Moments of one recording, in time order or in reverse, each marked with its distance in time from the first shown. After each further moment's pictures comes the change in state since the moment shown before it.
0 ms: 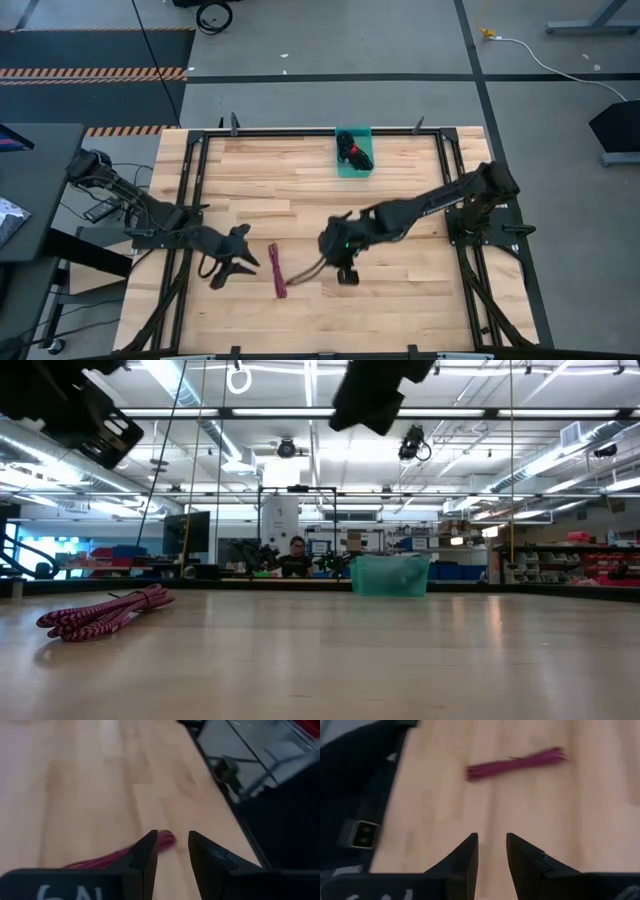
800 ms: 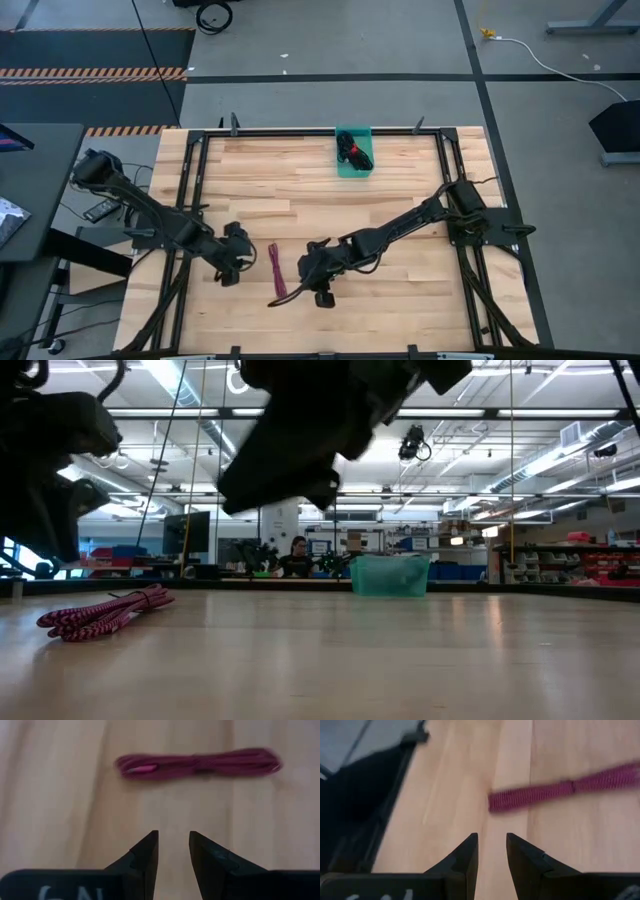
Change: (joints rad) left arm -0.061 0.198 0.000 -0.279 -0.202 -0.292; right arm 0.057 0.296 -0.001 0.432 -0.020 0.070
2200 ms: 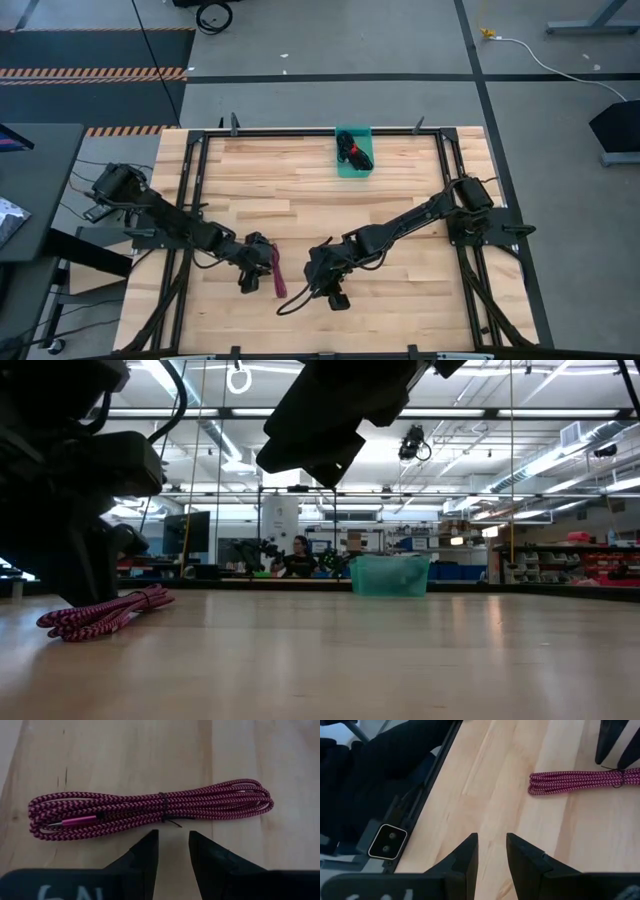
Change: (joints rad) left arm 0.108 0.362 0.001 0.466 0.196 0.075; right arm 0.003 -0.060 0.000 -0.101 -0.178 -0.117
